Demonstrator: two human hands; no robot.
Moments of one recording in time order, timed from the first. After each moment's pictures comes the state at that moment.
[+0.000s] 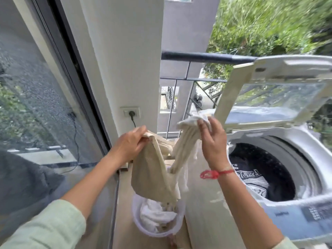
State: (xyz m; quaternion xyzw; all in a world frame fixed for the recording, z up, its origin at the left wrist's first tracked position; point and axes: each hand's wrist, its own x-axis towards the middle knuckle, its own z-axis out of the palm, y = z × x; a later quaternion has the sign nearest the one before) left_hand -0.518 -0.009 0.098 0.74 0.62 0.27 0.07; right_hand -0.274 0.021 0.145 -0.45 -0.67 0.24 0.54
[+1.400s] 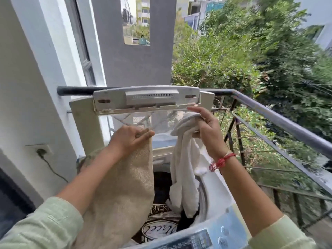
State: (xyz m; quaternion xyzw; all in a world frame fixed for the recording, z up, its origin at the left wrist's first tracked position) left_hand -0.073 0.166 0.191 0.76 0.55 0.35 0.01; right_hand 0.175 0.171 0.236 -0.40 -0.62 0.40 0.55
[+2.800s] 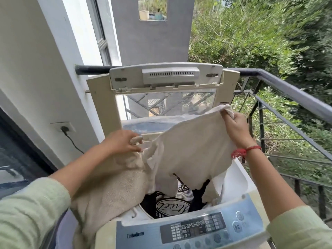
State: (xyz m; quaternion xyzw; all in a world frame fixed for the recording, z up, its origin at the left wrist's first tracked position) left_hand -0.136 0.143 0.140 0.71 0.69 0.06 0.14; right_hand 0.212 0.211 0.171 -0.54 -0.66 0.26 0.46
